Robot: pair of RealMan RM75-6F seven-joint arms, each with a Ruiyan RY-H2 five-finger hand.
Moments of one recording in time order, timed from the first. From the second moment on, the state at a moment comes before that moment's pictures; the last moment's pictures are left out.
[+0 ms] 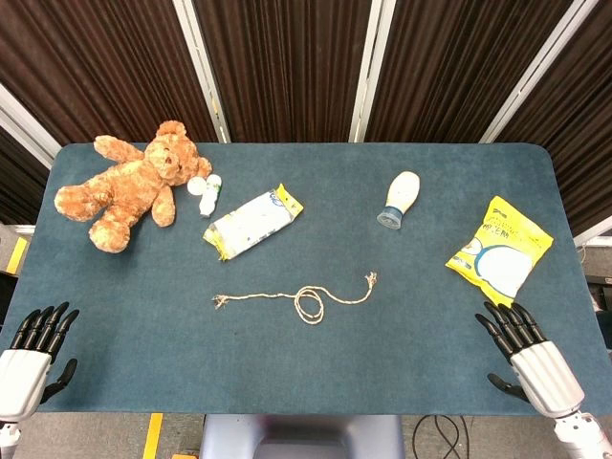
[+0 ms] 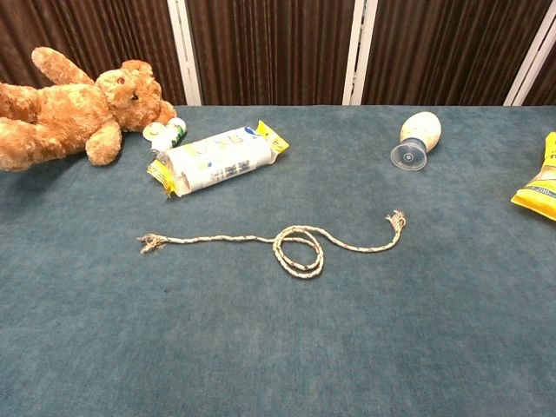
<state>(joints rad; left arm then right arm) -0.04 -1.22 0.06 -1.36 1.69 1.62 0.00 0.07 -1.22 -0.11 -1.29 -1.85 1.65 0.10</state>
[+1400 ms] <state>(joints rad) -0.44 -1.71 -0.12 -1.27 1.48 1.09 0.26 0.12 -1.27 -0.09 -1.26 -1.77 1.51 0.06</state>
